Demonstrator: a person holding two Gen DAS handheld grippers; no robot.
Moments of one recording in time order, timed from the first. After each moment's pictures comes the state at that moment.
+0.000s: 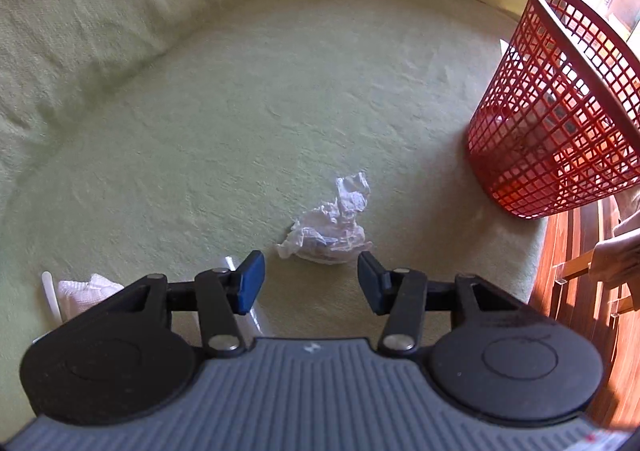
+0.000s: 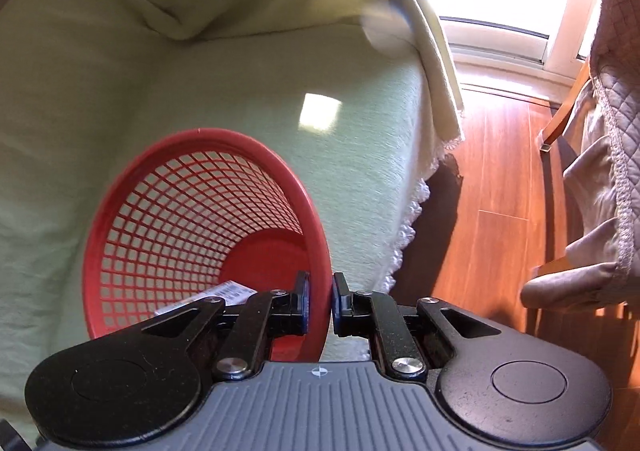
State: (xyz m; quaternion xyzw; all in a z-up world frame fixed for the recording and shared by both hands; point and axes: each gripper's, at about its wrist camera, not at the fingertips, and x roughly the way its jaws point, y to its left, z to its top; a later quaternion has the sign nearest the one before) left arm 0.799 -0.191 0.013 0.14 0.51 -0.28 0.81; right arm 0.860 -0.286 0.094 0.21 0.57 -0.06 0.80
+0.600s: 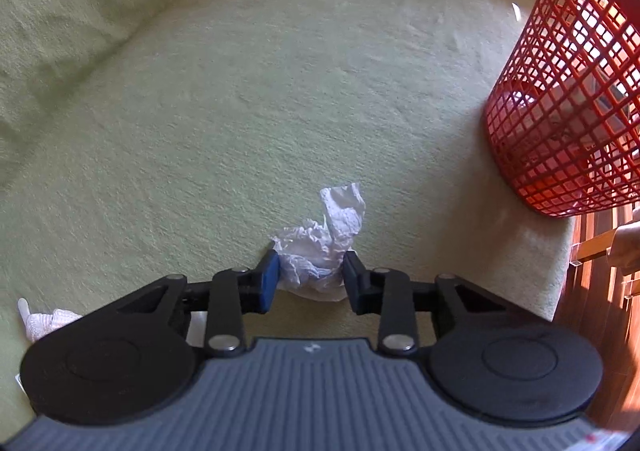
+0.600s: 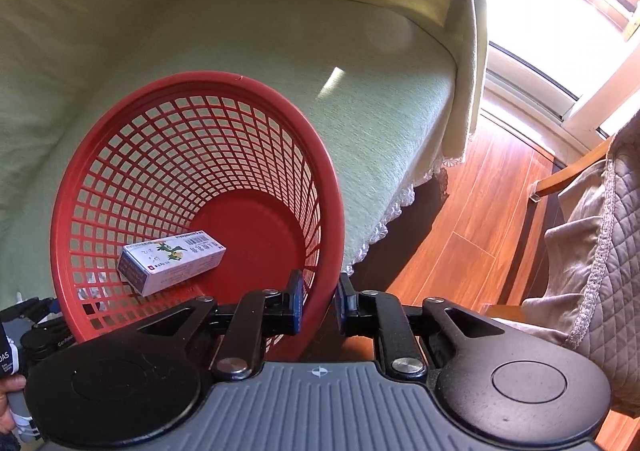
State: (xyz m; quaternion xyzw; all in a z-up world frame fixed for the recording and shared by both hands) left arm 0.822 -0.232 -0.026 0.17 0.53 -0.28 0.78; right arm 0.872 -0.253 0.088 0.07 0.61 0.00 0.79
